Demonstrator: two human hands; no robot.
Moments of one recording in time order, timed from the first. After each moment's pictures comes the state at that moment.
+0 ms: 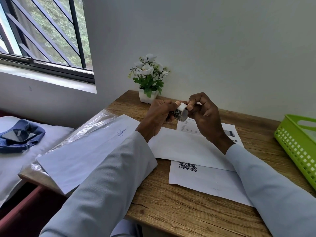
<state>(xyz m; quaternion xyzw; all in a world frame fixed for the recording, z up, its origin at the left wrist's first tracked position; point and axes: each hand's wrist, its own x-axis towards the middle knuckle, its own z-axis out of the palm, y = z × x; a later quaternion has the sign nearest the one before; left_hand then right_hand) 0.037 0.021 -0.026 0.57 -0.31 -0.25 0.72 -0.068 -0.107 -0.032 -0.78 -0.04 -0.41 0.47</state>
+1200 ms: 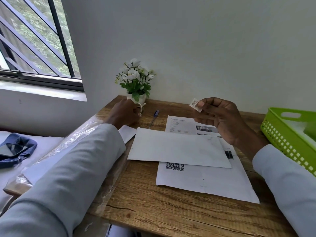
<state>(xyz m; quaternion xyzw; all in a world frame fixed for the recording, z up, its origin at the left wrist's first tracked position) 0.108 0.049 -0.022 0.88 -0.43 0.11 0.18 -0.142 -0.133 0.001 -0.67 0.13 -0.30 0.67</state>
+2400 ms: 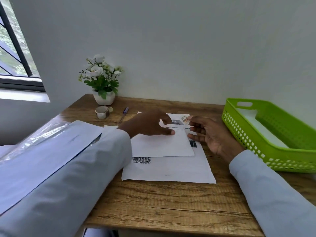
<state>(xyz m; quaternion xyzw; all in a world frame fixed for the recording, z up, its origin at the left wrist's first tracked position) -0.025 -0.035 -0.015 0.75 -0.63 -0.08 0.16 -0.207 -0.149 -0.030 -0.55 0.37 -0.31 0.68</state>
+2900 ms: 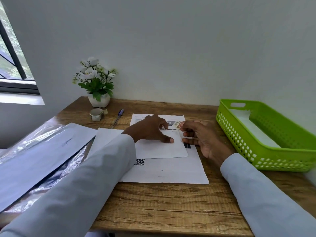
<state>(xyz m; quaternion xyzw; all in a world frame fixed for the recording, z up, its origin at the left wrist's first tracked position) -0.038 -0.056 -0.031 0.78 -0.59 -0.14 0.17 -0.206 -0.140 -0.036 -0.59 0.39 -0.32 0.64</state>
